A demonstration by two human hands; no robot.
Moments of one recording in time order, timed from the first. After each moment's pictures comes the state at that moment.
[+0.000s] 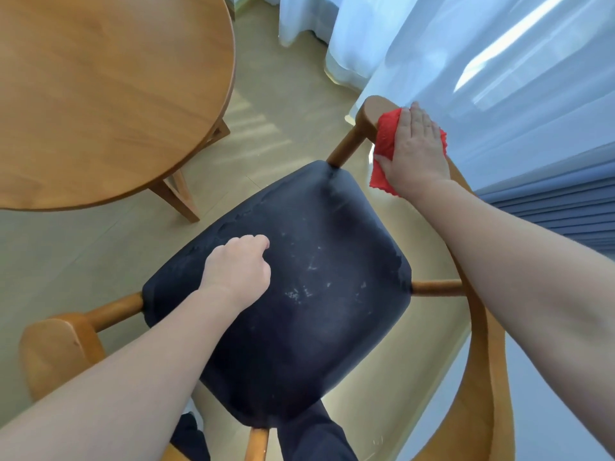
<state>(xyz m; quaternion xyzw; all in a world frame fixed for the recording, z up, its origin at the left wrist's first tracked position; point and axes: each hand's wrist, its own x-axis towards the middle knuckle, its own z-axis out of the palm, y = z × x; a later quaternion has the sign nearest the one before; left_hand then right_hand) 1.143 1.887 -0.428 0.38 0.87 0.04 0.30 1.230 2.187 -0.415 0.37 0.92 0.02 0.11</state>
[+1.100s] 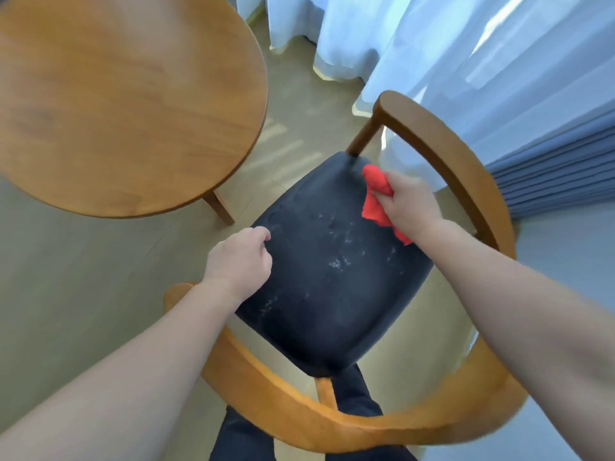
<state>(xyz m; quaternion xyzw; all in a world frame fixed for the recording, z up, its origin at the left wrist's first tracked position) 1.095 1.787 -0.358 0.40 0.86 0.09 0.31 1.268 2.029 -0.355 0.42 0.87 -0.24 -0.01</state>
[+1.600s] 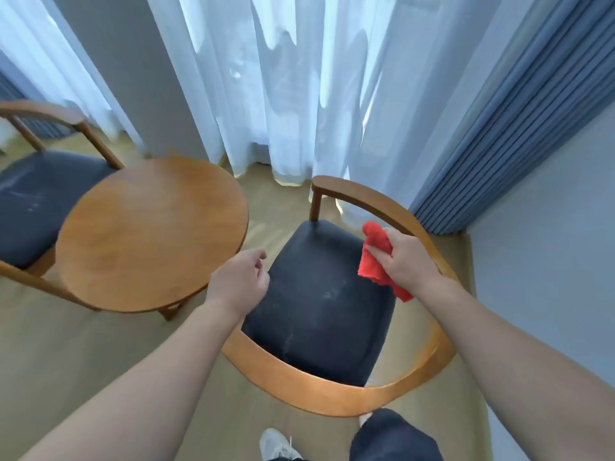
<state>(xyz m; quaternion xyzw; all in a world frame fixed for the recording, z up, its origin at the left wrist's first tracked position) 1.106 1.732 -0.182 0.53 0.81 0.17 0.18 1.371 1.870 -0.171 0.52 0.80 -0.27 -0.13</state>
